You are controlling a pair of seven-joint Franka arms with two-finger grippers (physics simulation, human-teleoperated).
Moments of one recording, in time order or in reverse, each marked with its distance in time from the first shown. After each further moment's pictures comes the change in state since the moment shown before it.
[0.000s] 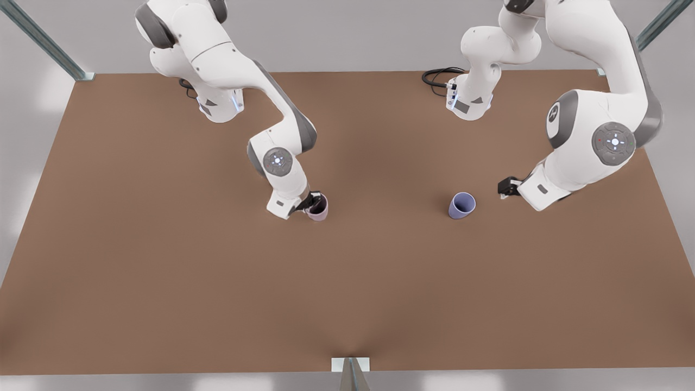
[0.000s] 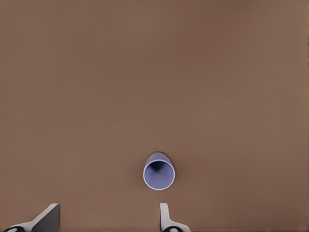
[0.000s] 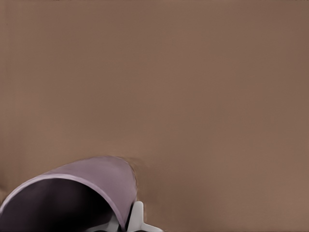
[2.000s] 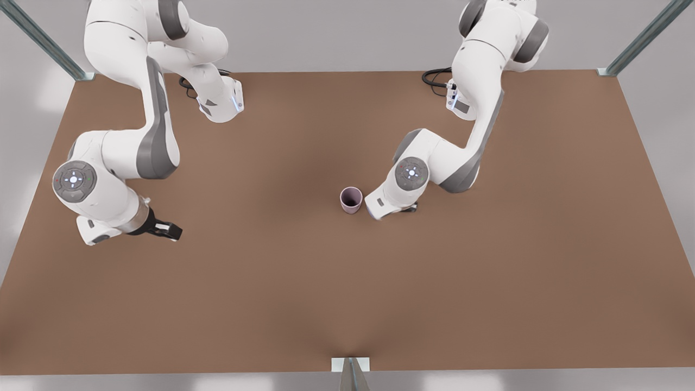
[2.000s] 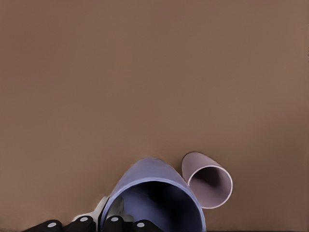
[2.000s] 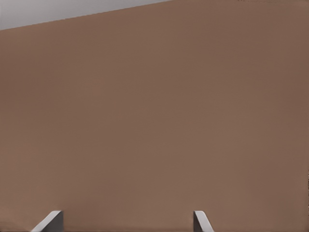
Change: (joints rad) left arm -0.444 0.338 -0.001 0.131 -0.101 0.198 -0.315; right arm -0.483 -0.083 -0.095 0.351 -0.147 -0.495 -0.027
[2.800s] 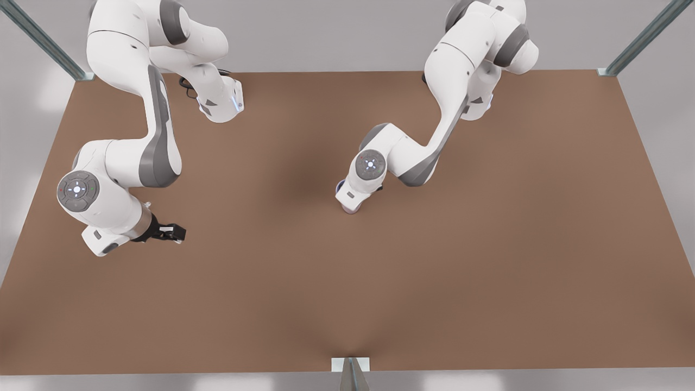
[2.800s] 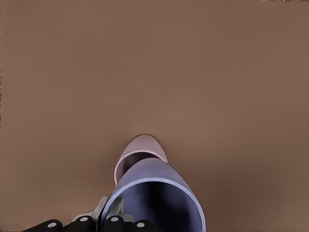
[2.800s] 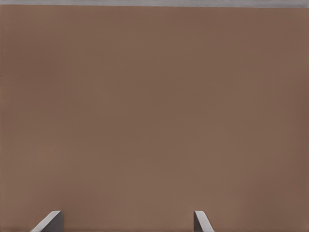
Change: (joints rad) left arm -0.127 0.058 0.000 -0.029 -0.080 0.076 -0.455; right arm -0.002 0.030 -0.006 0.003 0.022 0.035 -0.195
